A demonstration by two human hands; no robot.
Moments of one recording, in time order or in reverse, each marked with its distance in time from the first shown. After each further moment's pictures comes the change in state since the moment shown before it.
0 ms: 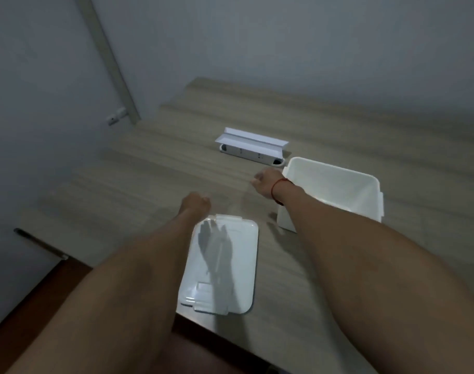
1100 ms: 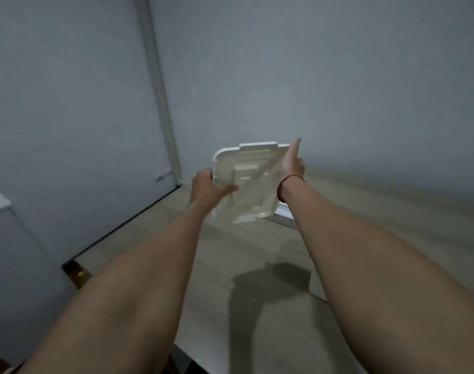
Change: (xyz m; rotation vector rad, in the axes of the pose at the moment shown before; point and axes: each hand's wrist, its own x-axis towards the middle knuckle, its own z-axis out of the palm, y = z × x) left_hand -0.049 0.048 -0.200 -0.552 0.425 0.381; right_hand -0.032 -0.160 -0.113 1.397 0.423 0.084
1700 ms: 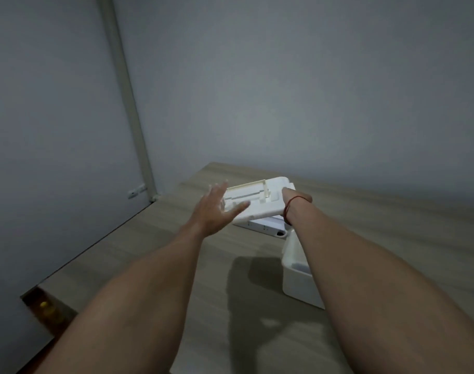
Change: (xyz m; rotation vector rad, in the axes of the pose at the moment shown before) left_hand -0.038 0.011 0.050 0.368 -0.316 0.231; right_hand 0.002 0.014 -0.091 -0.068 0.255 0.130
